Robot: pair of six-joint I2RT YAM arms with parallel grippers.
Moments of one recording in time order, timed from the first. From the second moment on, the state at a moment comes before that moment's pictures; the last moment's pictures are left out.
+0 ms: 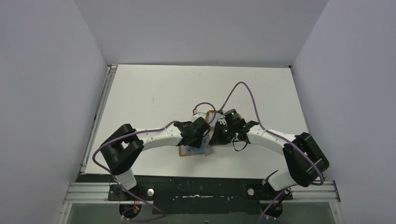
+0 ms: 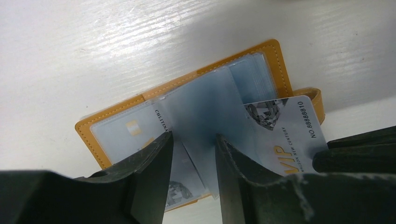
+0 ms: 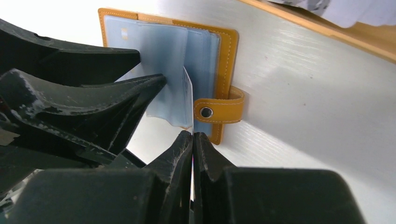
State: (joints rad) left arm -0.97 1.73 1.02 -0.41 -0.32 -0.62; right arm 0.61 1.46 0.72 -0.23 -0.35 0.66
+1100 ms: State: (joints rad) left arm -0.84 1.46 0.85 -0.36 -0.11 -0.69; right arm 0.64 1.48 0.72 -0.10 -0.44 0.72
